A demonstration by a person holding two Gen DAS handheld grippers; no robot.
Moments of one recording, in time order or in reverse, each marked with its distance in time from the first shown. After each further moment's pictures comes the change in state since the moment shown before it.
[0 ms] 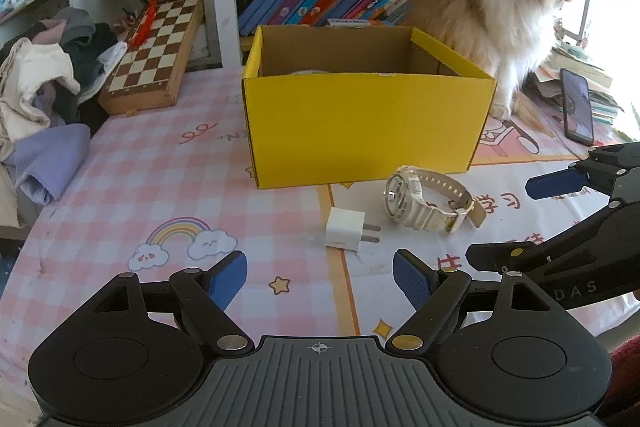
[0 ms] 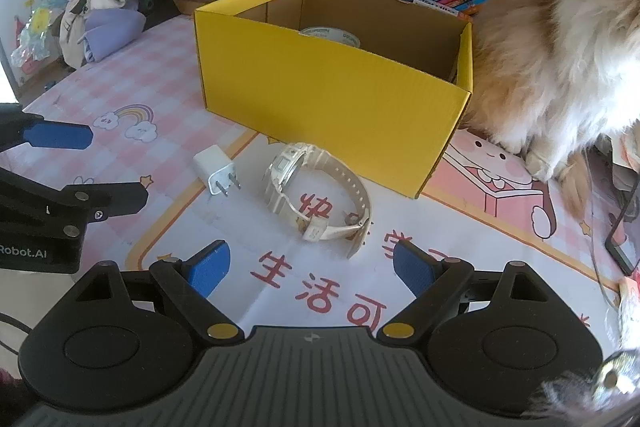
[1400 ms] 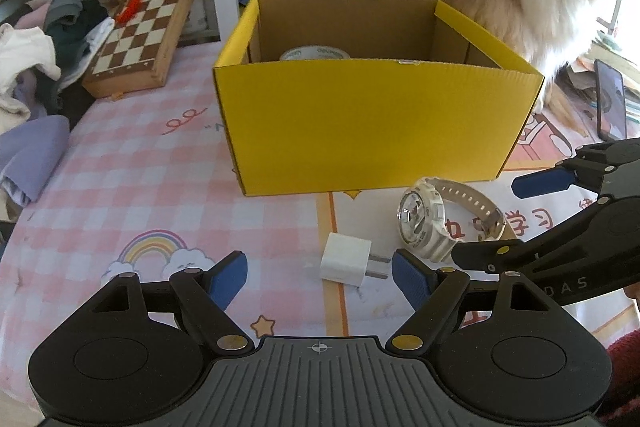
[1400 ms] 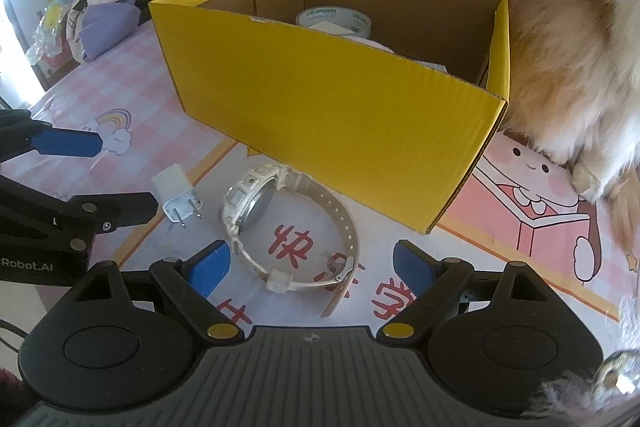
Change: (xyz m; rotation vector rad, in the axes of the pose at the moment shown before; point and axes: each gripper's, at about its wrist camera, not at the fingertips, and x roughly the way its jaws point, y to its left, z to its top) left arm 0.054 -0.011 0.032 -0.022 0.109 0.034; right arm 0.063 -0.044 0.030 0.004 0.068 0.132
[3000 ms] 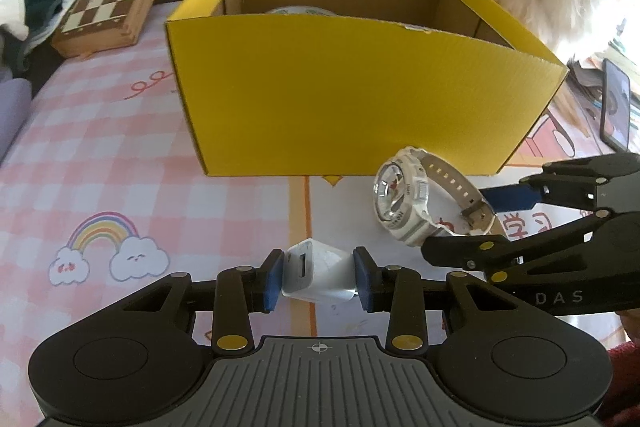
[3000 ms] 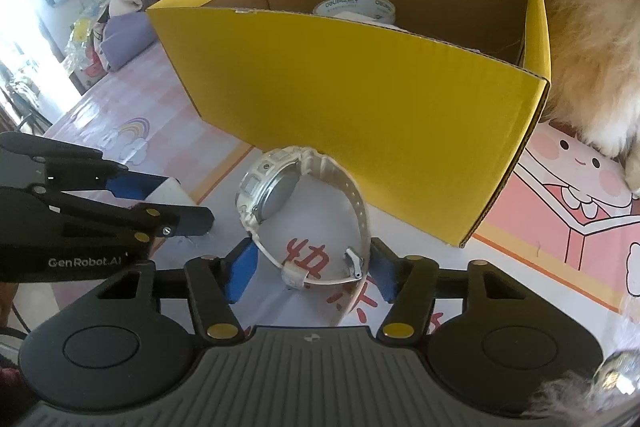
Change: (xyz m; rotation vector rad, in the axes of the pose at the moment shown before) left arm 0.034 -0.003 0.009 -0.069 0.105 -0.061; right arm 0.018 -0.017 0.005 0.029 0.002 0.164
